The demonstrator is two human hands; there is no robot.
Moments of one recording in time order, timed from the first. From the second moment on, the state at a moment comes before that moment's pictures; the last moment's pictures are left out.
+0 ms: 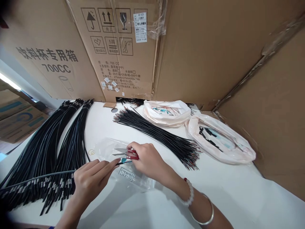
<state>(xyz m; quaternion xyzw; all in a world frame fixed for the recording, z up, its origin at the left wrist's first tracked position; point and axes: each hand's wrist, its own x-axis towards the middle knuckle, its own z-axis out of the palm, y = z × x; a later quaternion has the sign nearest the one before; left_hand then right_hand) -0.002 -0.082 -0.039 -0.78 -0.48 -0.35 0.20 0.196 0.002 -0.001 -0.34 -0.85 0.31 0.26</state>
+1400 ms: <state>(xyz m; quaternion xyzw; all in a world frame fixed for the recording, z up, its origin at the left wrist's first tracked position) -0.012 -0.067 -0.047 -0.76 -0.53 -0.36 0.11 0.189 0.023 -0.014 -0.38 -0.69 0.53 0.31</state>
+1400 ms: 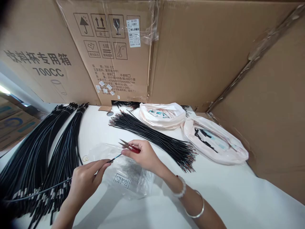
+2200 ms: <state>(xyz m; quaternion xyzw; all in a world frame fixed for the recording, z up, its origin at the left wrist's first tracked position) 0.014 -0.072 -0.036 -0.65 -0.58 -0.47 -0.14 0.166 -0.006 -0.027 -0.38 -0.49 0.65 0.45</state>
